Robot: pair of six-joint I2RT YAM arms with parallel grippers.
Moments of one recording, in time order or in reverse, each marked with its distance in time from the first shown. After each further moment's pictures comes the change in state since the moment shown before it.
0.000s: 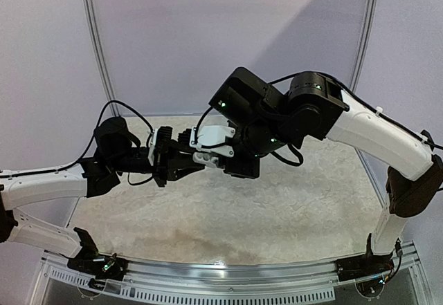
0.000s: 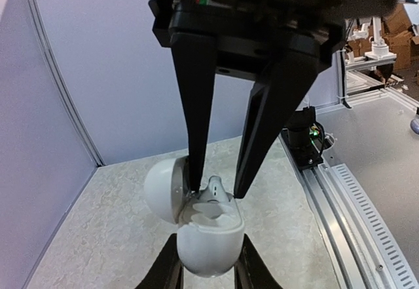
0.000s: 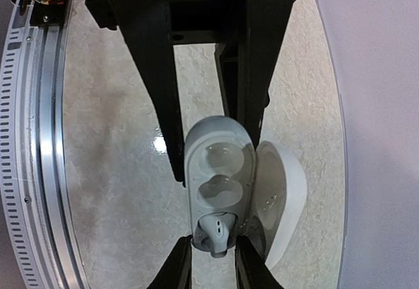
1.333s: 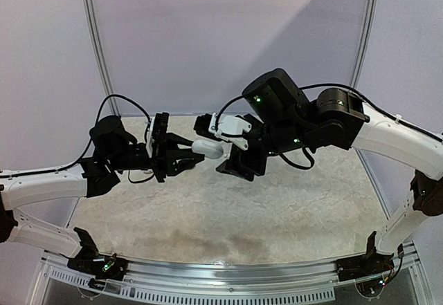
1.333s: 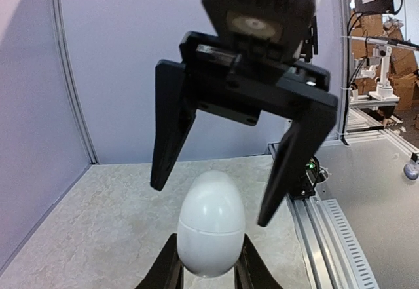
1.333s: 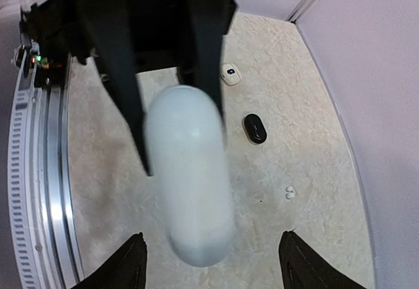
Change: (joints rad) left arm 0.001 0.000 0.000 0.095 -0.050 -0.221; right arm -0.079 -0.233 -0.401 0.400 -0.138 0.051
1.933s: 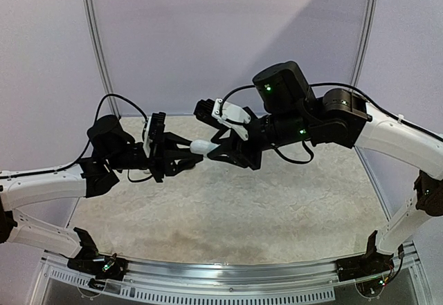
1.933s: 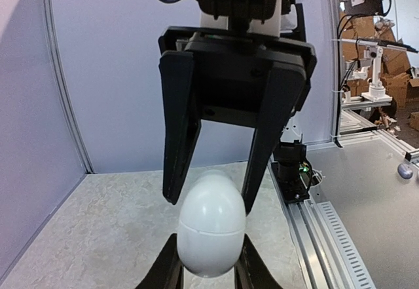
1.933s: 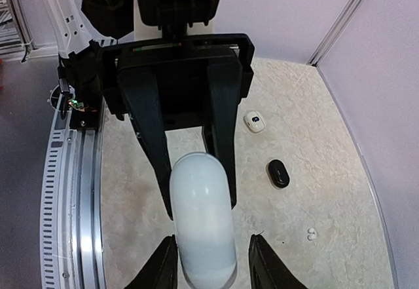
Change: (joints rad) left arm 0.000 -0.008 0.000 0.024 0.034 -0.006; right arm -0.041 -0.034 -0.053 0.170 -0.210 0.032
